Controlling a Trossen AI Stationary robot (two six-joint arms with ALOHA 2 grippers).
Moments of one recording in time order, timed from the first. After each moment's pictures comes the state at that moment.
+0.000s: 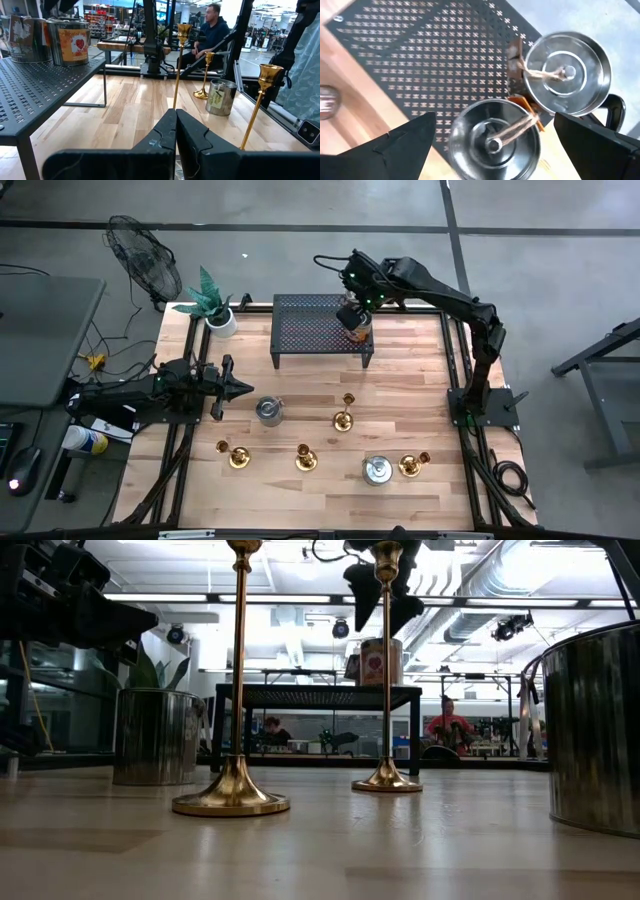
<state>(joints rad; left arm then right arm) 0.11 0.03 0.01 0.04 0.16 -0.08 -0.47 1.86 2.04 -1.27 0.10 0.26</state>
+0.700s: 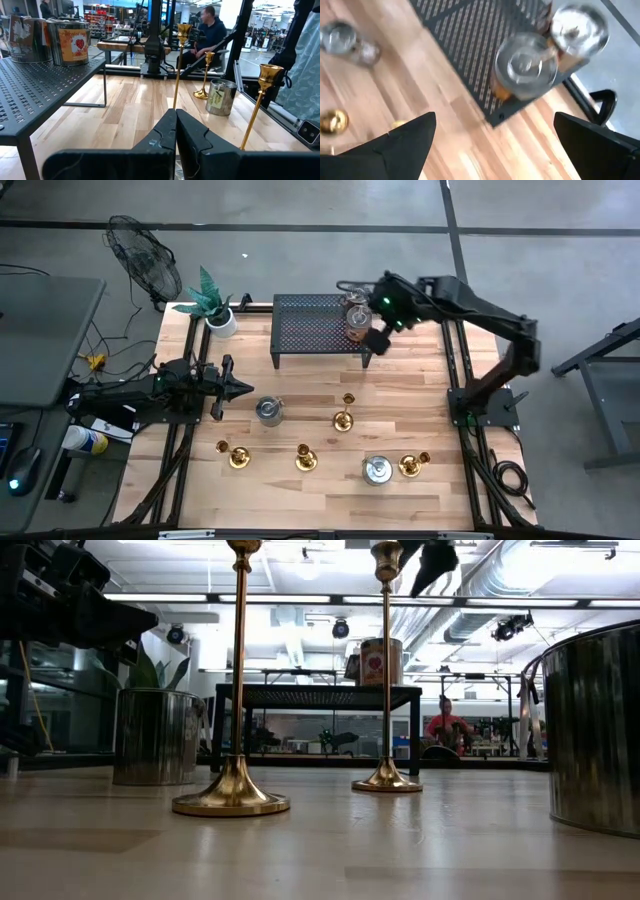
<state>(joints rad) 0.11 0.03 0.01 0.04 0.16 -0.08 -0.29 1.54 1.84 -1.31 0.16 0.25</state>
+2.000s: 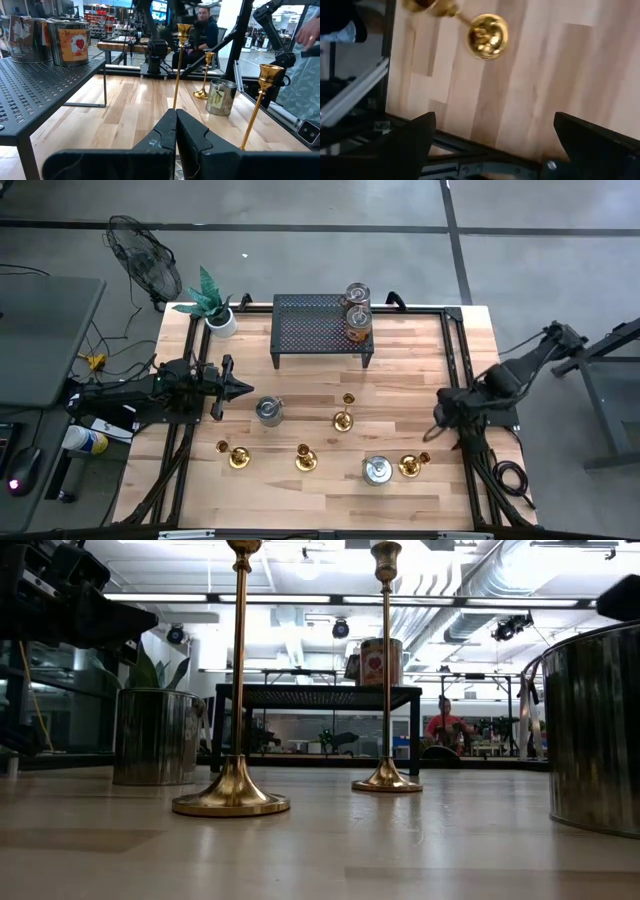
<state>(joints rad) 0.11 0.03 0.01 0.04 0.16 -0.08 0.57 0.84 0.81 -1.16 -0.20 0.45</state>
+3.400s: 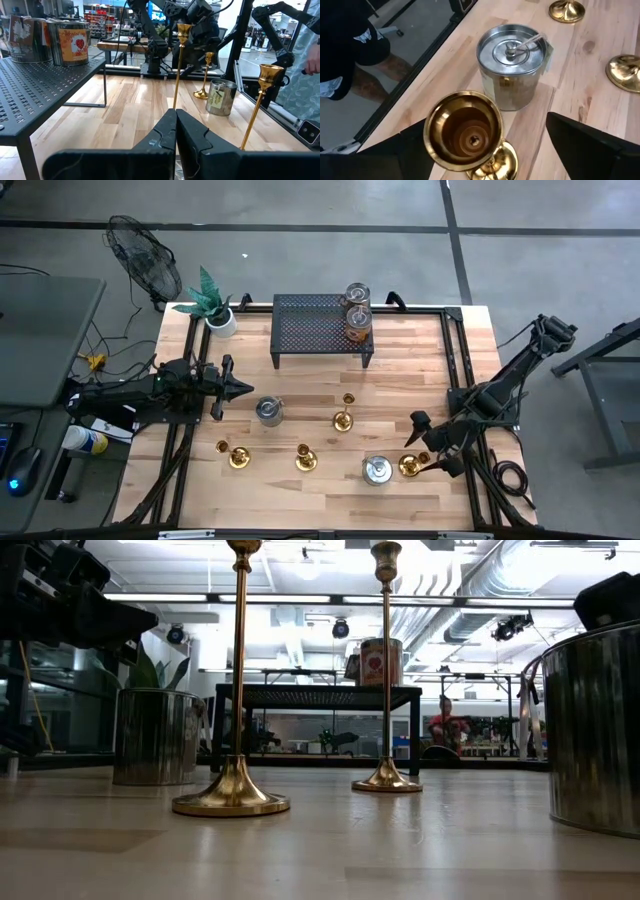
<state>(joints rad) 0.11 0.03 0.01 0.04 0.16 -0.08 0.76 0.84 0.44 -0.25 0.12 0.29</state>
